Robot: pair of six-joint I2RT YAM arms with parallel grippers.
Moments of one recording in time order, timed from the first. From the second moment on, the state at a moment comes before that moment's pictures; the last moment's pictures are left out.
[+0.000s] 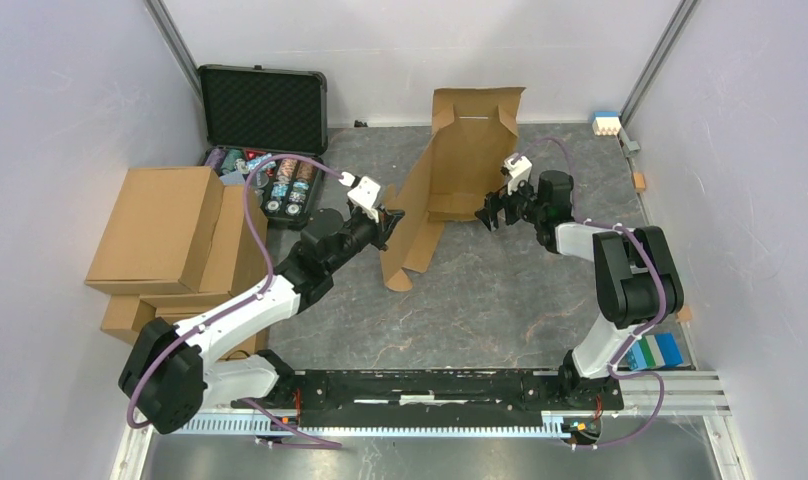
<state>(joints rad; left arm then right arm) -0.67 1.16 0.67 0.41 0.07 -0.07 0.13 1.73 0.82 0.47 -0.54 -0.21</state>
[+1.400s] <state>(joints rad) -0.67 1.17 0.68 0.40 0.08 -0.07 0.10 1.79 0.92 0.36 -0.62 -0.28</state>
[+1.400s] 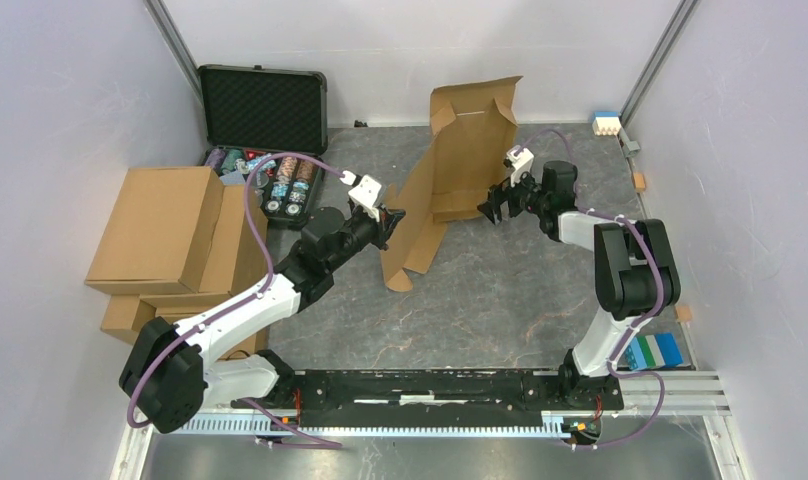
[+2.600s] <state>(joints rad) -0.67 1.18 0.69 0.39 0.09 -0.07 0.21 1.67 0.69 0.77 -0.09 -0.11</state>
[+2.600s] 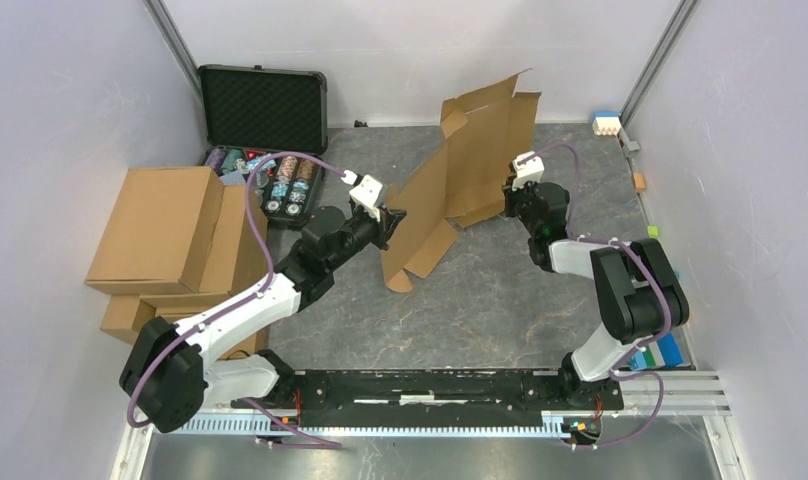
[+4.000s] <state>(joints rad) -0.67 1.06 0.76 0.16 -0.02 -0.13 0.29 1.07 0.49 0.65 -0.06 0.14</state>
